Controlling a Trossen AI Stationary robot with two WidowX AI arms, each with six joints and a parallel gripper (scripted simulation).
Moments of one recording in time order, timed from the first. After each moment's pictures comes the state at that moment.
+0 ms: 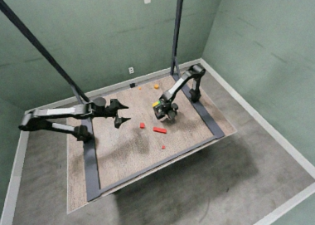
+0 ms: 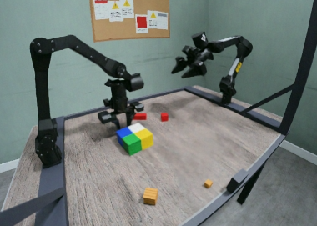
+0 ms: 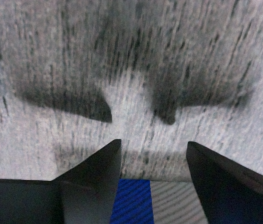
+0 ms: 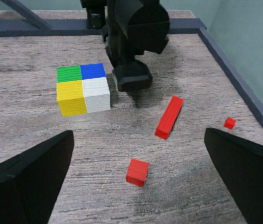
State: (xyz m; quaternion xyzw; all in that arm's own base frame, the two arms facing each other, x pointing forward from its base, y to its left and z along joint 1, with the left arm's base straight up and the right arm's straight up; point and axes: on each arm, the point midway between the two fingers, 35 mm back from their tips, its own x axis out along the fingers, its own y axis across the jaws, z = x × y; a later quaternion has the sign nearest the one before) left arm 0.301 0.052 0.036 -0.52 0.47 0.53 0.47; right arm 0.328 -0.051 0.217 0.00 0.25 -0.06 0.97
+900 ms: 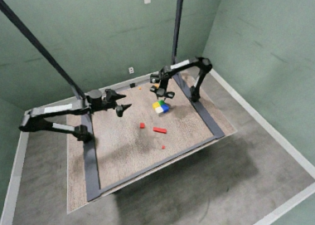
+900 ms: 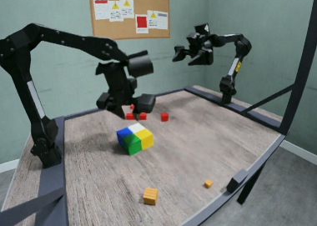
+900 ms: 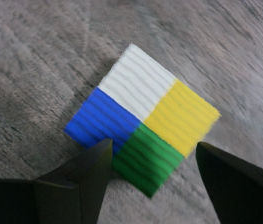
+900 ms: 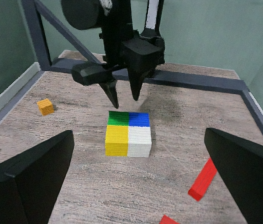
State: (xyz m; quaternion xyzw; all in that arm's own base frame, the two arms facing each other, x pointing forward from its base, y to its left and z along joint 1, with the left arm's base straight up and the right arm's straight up) left arm 0.296 -0.056 0.128 -0.21 0.54 0.28 0.76; right arm 0.348 -0.007 0.277 -0.04 0.18 0.06 0.98
